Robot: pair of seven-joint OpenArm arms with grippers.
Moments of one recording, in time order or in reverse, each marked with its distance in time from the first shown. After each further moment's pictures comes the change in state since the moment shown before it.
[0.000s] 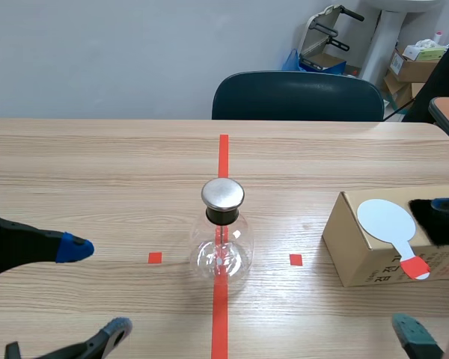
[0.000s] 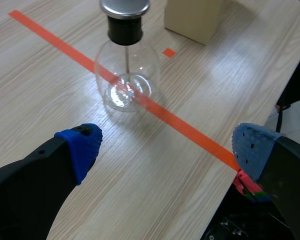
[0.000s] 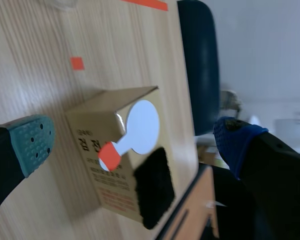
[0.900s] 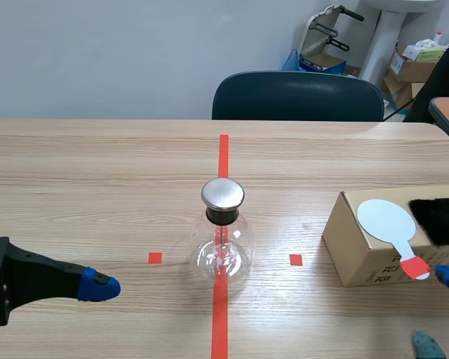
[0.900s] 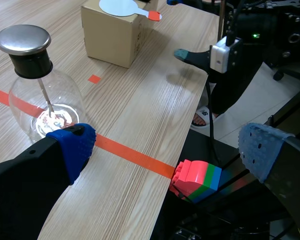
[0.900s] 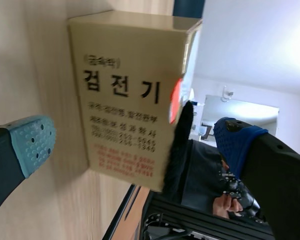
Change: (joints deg) left arm 0.0 -14.3 11.1 0.0 0.0 1.2 -15.6; right arm 24.6 -2.6 -15.1 -43.1 -15.7 -35.9 -5.0
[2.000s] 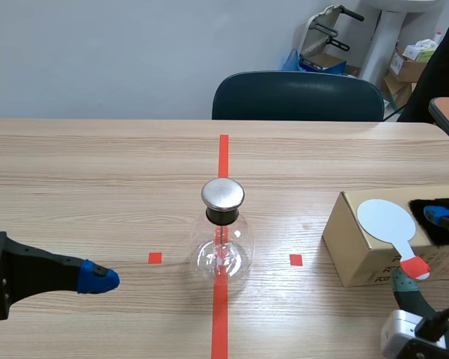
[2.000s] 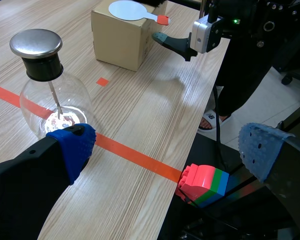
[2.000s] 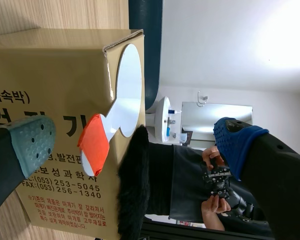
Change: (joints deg) left arm -0.2 0.8 -0.1 0.0 0.0 1.4 -0.2; right arm 9.0 1.0 -0.6 -1.2 5.0 0.2 6.1
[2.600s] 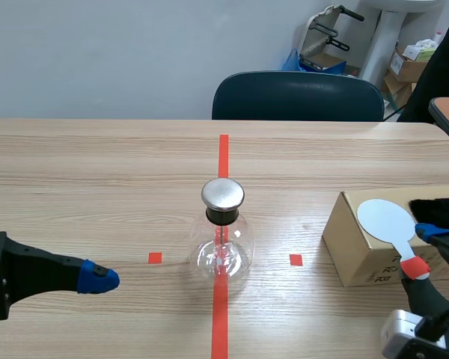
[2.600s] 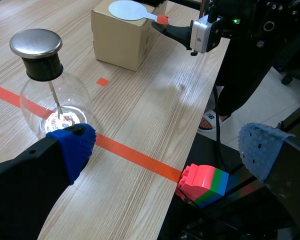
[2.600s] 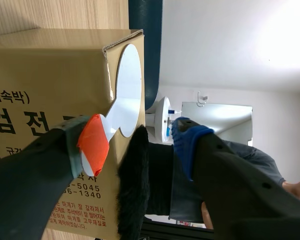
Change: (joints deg) left arm 0.0 0.0 0.0 0.0 0.0 0.0 0.0; right arm 0.0 0.0 0.0 0.0 0.0 0.0 0.0
